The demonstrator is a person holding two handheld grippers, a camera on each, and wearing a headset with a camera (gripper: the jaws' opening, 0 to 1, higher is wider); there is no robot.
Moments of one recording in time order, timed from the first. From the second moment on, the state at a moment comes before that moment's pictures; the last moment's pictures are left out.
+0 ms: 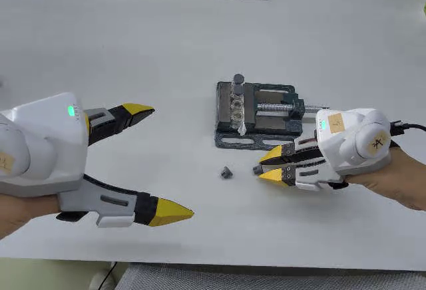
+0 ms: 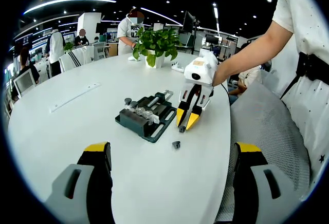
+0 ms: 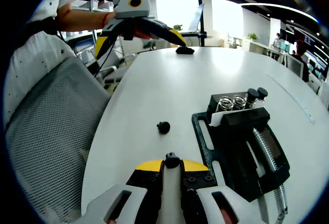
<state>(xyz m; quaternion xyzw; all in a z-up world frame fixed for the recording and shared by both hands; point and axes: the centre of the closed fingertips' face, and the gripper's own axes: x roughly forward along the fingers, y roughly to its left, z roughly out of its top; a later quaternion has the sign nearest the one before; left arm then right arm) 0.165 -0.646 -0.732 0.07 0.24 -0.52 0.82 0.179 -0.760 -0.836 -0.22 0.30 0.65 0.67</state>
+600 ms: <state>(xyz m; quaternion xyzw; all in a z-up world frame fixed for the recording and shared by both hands) 0.165 -0.651 -0.729 0.07 0.23 -0.52 0.82 0.179 -0.764 -0.833 -0.22 0.30 0.64 0.67</state>
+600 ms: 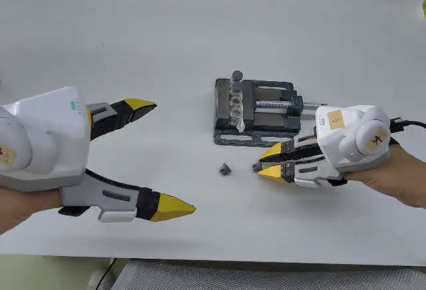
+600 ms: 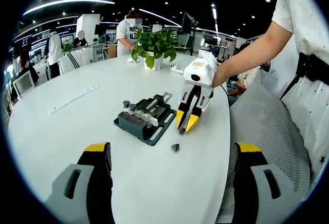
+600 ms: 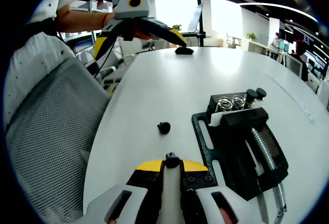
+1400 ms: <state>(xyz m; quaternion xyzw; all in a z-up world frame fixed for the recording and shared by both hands) 0.176 -0.691 -0.674 0.08 0.15 -0.55 0.81 0.177 -0.740 -0.704 -0.20 0.20 0.65 0.71</state>
